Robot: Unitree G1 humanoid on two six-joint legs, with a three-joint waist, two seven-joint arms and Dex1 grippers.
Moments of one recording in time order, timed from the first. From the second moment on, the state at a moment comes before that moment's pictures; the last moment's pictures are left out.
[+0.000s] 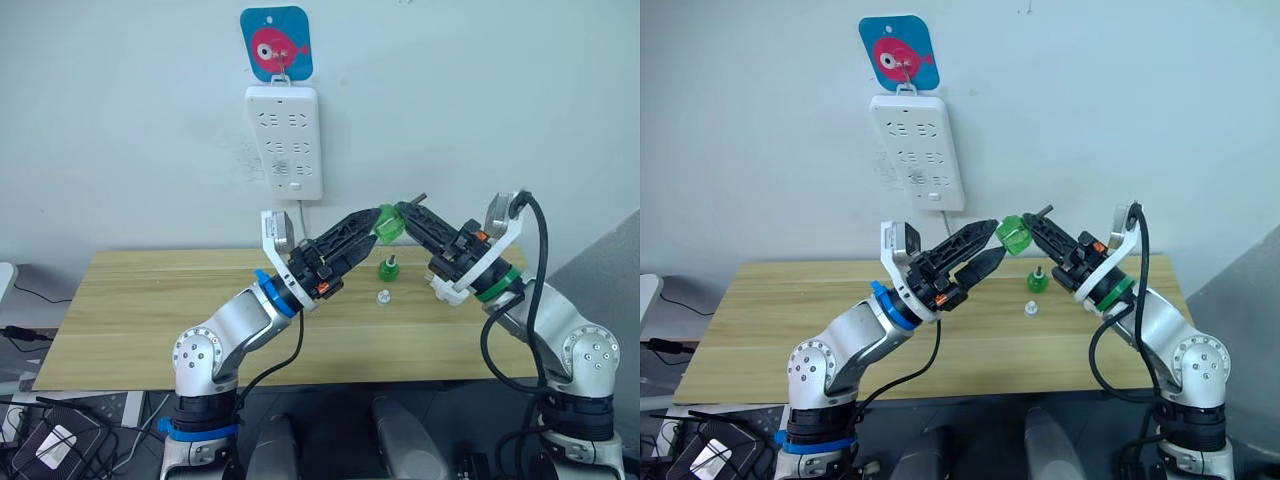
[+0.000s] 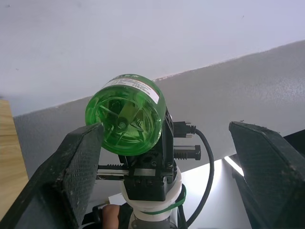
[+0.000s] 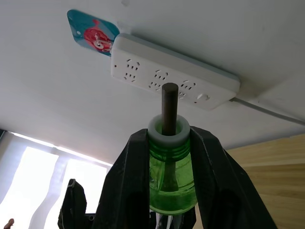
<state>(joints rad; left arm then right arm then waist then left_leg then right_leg) -0.31 0.12 0.07 -0.28 -1.86 0.88 0.10 -0.30 -0.34 -0.17 -0.40 1.86 0.75 -0.26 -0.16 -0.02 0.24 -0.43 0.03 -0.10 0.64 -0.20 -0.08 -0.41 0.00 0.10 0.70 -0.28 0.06</state>
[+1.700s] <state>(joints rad) -0.33 0.17 -0.02 -0.23 -1.76 0.84 -0.02 -0.27 -0.46 -0.17 -0.41 1.95 0.73 -0.22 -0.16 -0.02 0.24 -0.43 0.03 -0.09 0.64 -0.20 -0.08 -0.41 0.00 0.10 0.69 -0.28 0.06</state>
